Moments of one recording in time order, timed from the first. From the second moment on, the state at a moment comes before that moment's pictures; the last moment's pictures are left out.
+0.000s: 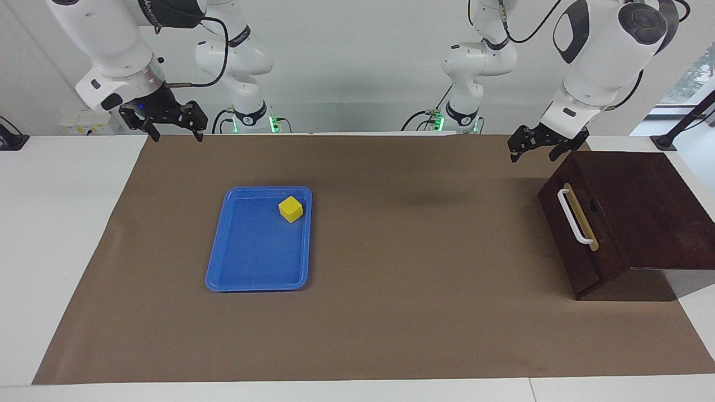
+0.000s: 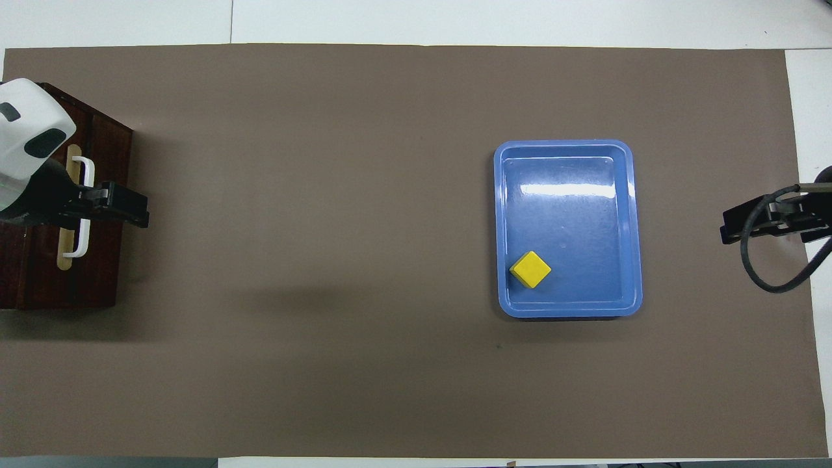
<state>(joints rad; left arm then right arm) -0.04 -0.01 -0.10 -1.65 -0.01 1.55 -0.08 -0.07 -0.03 0.07 -1.58 -0.02 1.40 0.01</state>
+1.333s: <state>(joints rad) -0.04 -0.01 -0.10 -1.65 -0.01 1.55 -0.08 -0.15 0.02 0.06 -1.67 0.24 1.44 0.53</state>
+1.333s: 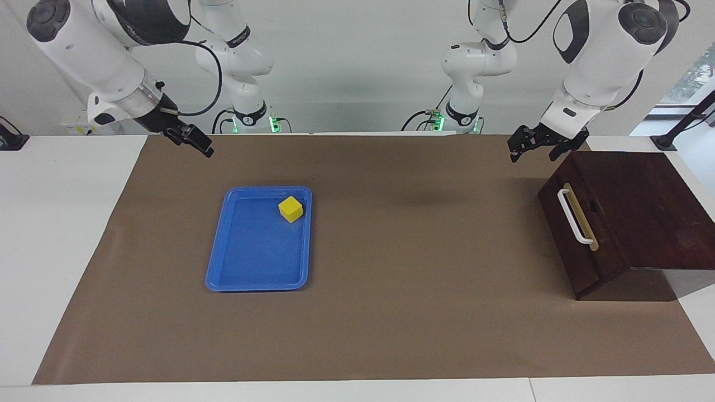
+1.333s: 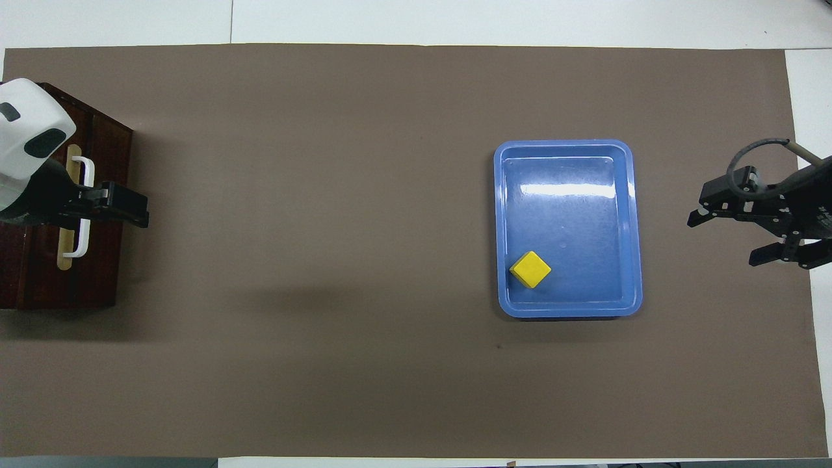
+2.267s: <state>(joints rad) -0.04 -0.01 -0.10 -1.65 -0.01 1.55 -0.08 -0.06 0.45 0.07 -1.64 0.61 1.55 0.84</state>
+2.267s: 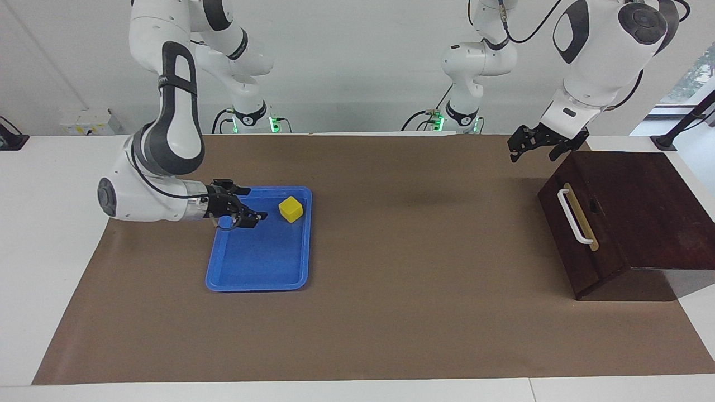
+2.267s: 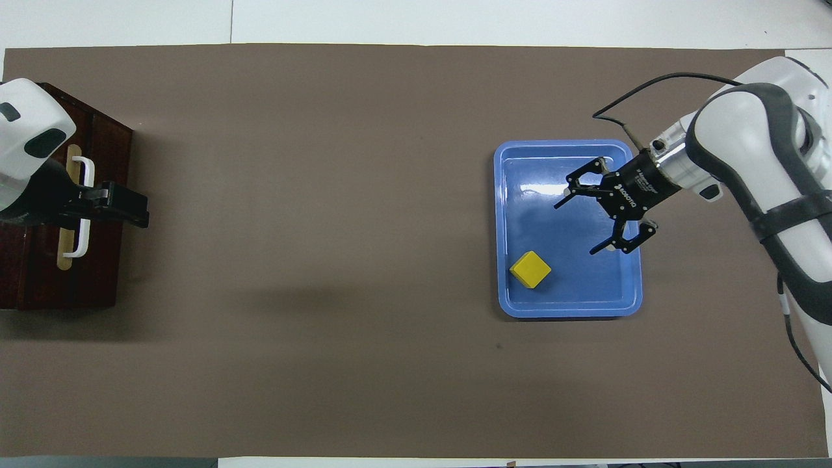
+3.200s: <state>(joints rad) -0.04 -0.03 -0.10 -1.65 -0.01 1.51 -0.11 0.03 0.52 0.07 -1.64 0.58 1.63 0.77</state>
